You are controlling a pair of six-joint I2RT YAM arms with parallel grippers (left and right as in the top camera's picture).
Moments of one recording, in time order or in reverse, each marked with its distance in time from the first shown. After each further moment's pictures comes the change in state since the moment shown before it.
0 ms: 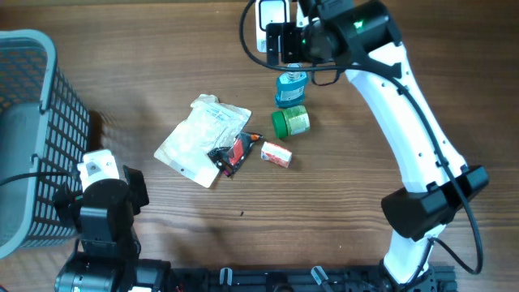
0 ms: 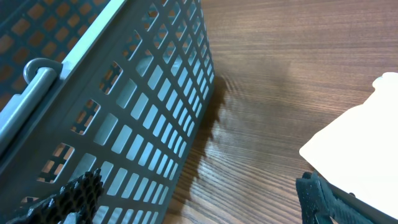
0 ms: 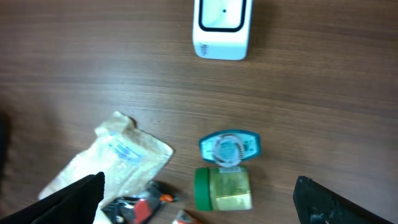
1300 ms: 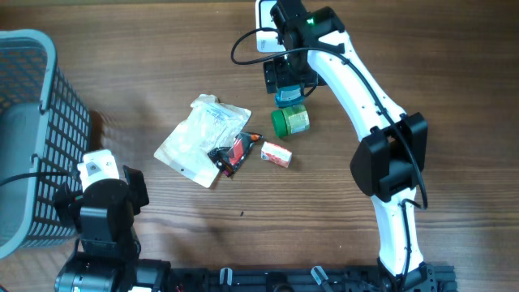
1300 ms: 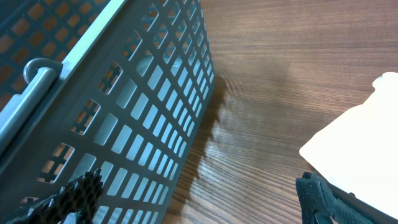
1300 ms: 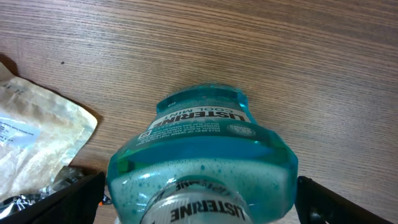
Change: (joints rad) left arm 0.000 0.000 0.000 0.000 0.000 0.000; right arm -0.016 0.317 0.000 -0.095 0.001 -0.063
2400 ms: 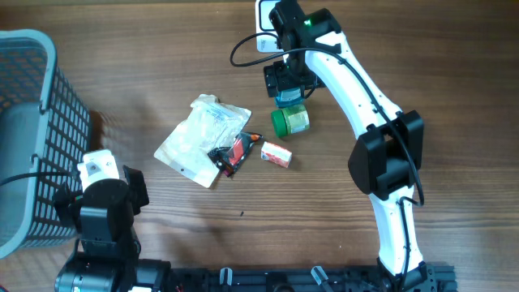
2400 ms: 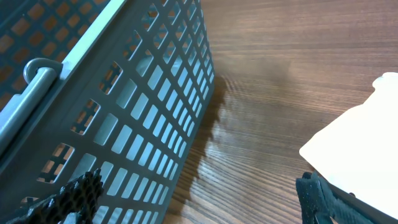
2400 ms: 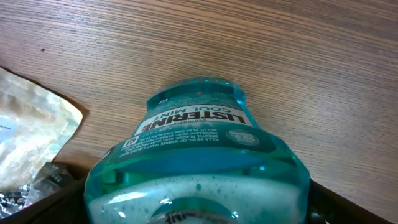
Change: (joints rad) left arm 0.000 0.000 0.000 0.000 0.000 0.000; right arm 0.000 0.025 0.000 -0.019 0.016 -0.031
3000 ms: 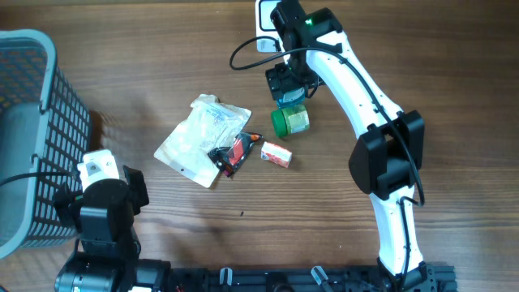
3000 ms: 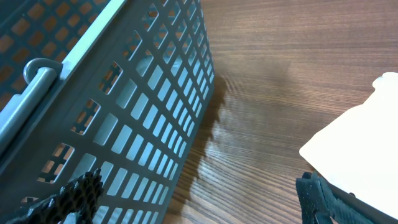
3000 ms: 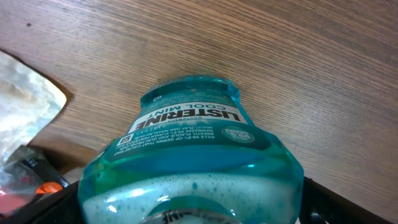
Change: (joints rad) left arm 0.000 0.000 0.000 0.000 0.000 0.000; right arm -0.002 0.000 0.002 -0.019 0.022 -0.131
